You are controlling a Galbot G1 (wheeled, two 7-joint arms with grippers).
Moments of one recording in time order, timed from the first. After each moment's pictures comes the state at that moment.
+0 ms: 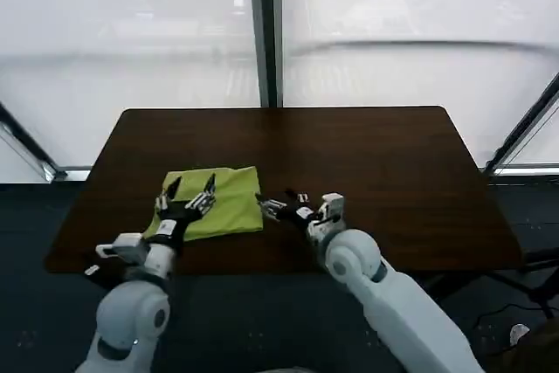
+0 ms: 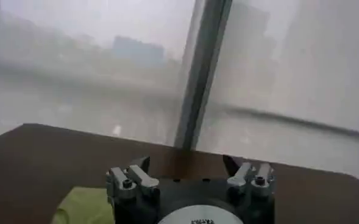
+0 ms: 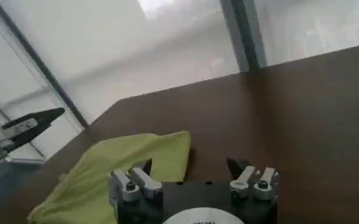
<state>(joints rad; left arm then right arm) 1.51 -1.32 -0.52 -2.18 -0.36 0.25 -0.12 -1.32 1.03 0.24 2.04 0.52 -0.22 0.17</state>
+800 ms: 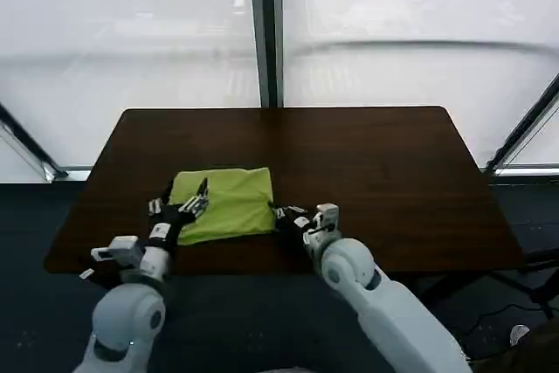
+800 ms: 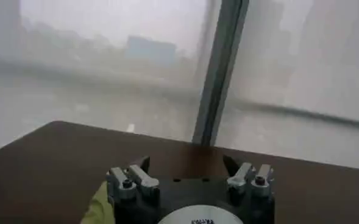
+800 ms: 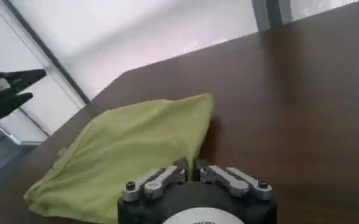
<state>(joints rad) 1.88 -1.10 -0.62 -2.29 -0.36 0.12 -0.14 -1.92 1.12 0.63 2.26 0.32 0.05 0.25</state>
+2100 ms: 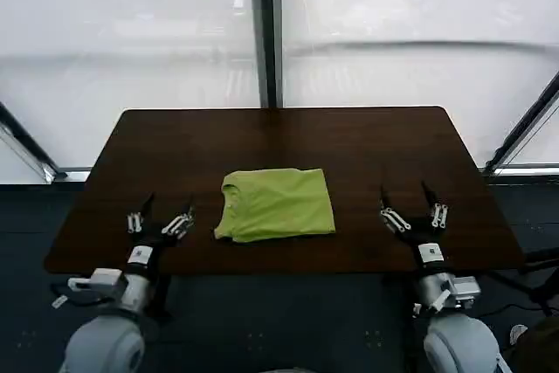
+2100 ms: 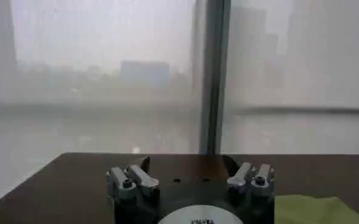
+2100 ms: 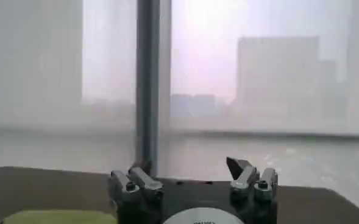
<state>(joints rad) 2.06 -1.13 -0.71 -2.36 -0.35 0.14 -0.11 -1.99 1.16 0.57 2.33 0.30 0.04 0.24</state>
